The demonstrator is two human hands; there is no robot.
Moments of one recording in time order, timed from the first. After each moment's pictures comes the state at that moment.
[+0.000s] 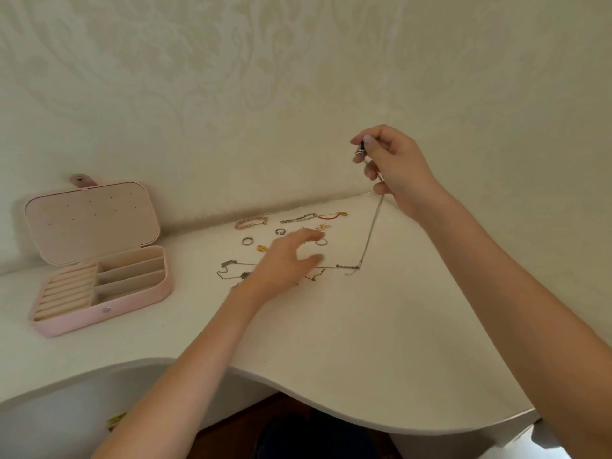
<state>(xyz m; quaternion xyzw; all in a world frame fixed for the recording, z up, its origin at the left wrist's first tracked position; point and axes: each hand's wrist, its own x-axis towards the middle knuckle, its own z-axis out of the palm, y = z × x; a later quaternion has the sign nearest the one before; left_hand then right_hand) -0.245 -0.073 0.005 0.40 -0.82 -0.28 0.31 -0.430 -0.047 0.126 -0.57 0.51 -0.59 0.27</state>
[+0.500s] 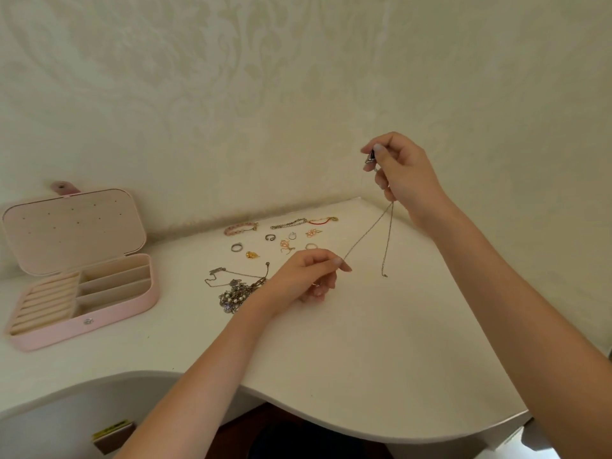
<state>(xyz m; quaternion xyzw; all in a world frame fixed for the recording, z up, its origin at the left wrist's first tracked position) -0.276 -0.052 0.009 0.30 -0.69 -0.59 0.28 -0.454 -0.037 0.122 -0.58 0.52 -0.59 0.22</state>
